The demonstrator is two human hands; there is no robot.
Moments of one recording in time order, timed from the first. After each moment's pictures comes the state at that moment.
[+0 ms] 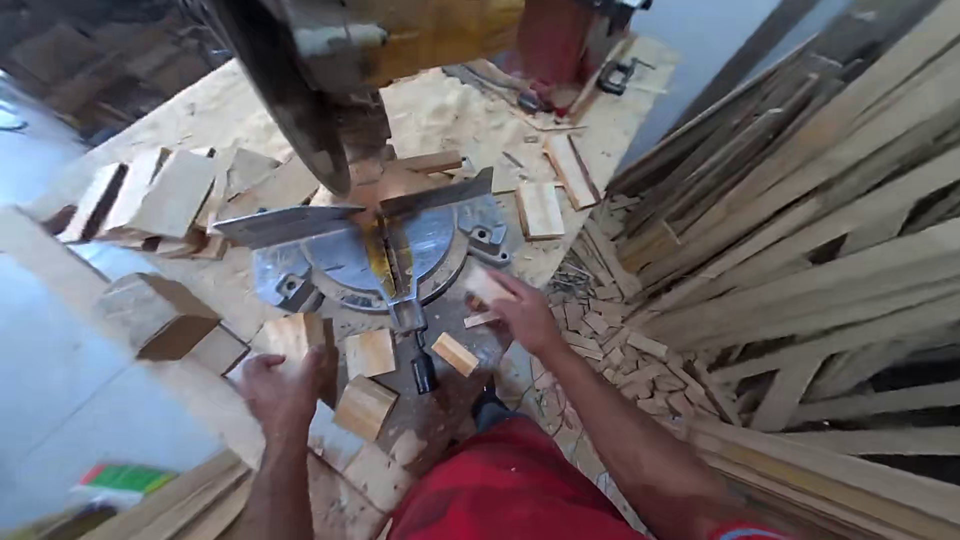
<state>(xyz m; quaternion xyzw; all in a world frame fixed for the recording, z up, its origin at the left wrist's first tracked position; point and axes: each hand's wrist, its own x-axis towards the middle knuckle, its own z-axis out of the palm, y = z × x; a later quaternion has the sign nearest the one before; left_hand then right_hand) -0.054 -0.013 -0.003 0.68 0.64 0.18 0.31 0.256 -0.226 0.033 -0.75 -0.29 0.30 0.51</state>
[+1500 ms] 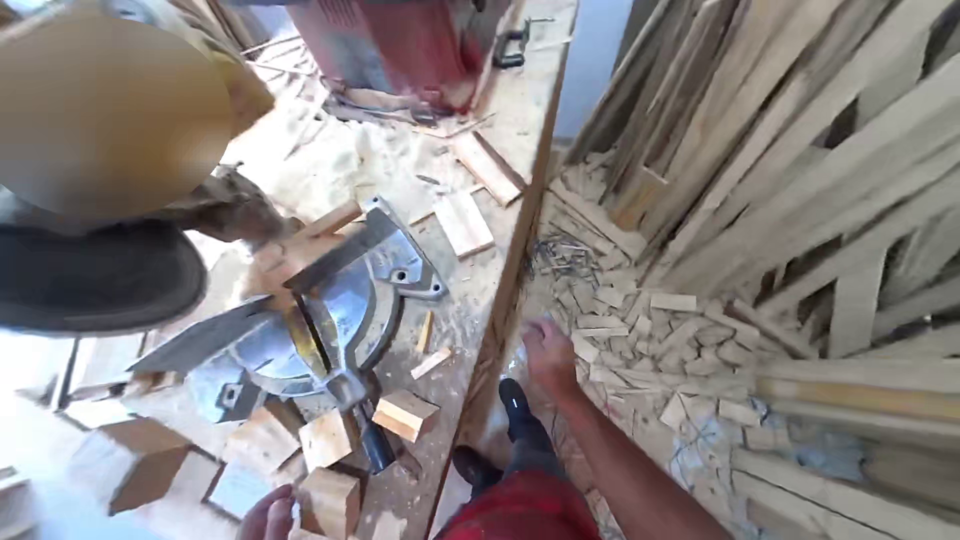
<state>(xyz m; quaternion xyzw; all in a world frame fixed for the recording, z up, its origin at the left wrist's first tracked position) -0.087 -0.061 0.004 0.74 0.51 0.07 0.44 0.300 -0.343 -0.054 -0.86 -0.06 0.21 0.47</state>
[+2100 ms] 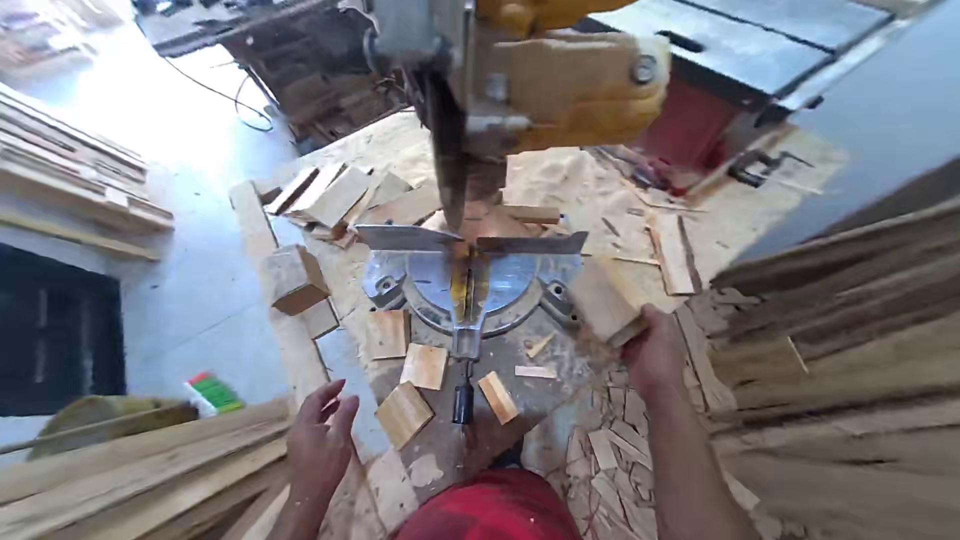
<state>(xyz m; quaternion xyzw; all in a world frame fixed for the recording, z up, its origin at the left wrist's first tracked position) -0.097 -0.088 0.016 0.67 0.58 0.32 0.35 0.361 -0.215 0.056 -0.72 -0.09 0.31 0.62</state>
